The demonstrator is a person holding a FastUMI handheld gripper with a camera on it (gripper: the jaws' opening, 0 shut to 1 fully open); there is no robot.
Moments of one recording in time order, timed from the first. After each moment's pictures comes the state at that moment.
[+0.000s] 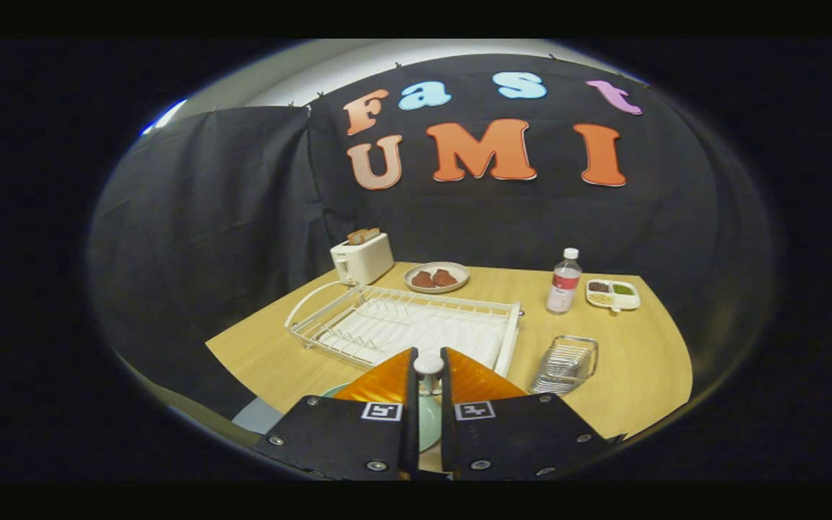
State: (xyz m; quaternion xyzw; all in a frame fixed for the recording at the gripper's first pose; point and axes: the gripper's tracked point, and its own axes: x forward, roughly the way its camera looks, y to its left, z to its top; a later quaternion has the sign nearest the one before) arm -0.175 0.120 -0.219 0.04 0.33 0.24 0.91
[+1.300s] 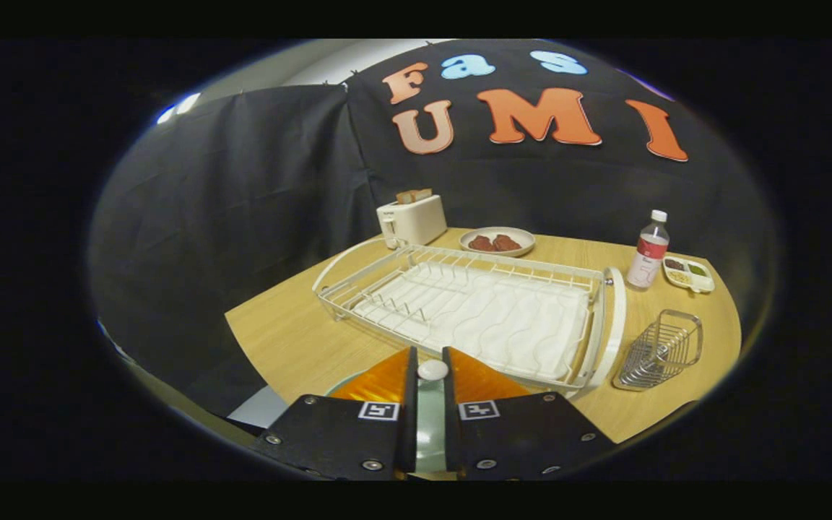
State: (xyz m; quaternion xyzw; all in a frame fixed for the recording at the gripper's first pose) arm -0.197 0.175 -0.310 0.02 0.38 0.32 0.87
